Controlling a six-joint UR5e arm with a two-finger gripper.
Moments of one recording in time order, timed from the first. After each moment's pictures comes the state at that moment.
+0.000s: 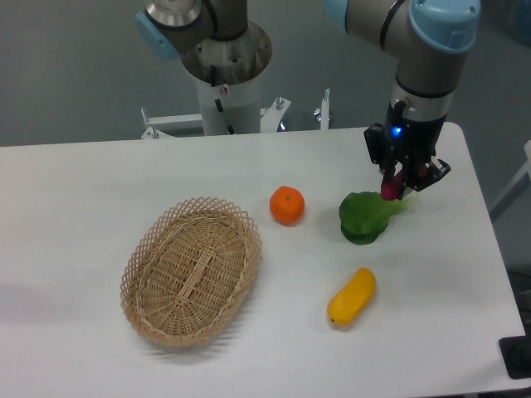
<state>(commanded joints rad) 2.71 -1.79 -1.50 -1.26 1.47 1.54</state>
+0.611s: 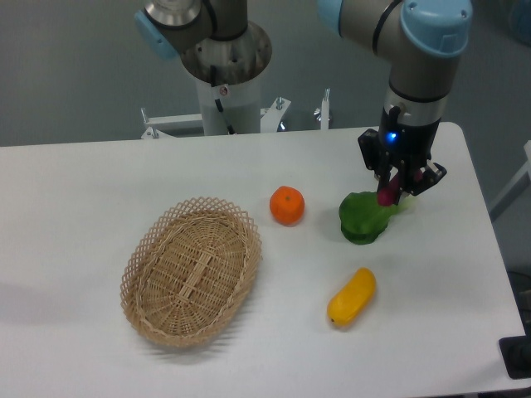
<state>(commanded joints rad) 2.66 -1.80 -1.50 -1.24 1.47 1.37</state>
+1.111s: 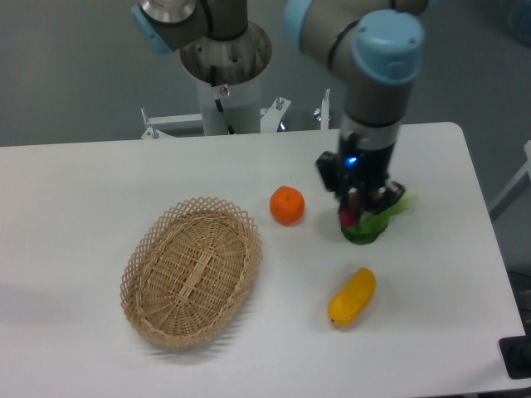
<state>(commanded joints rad) 2.44 -1.79 -1.59 -1.11 1.48 0.96</state>
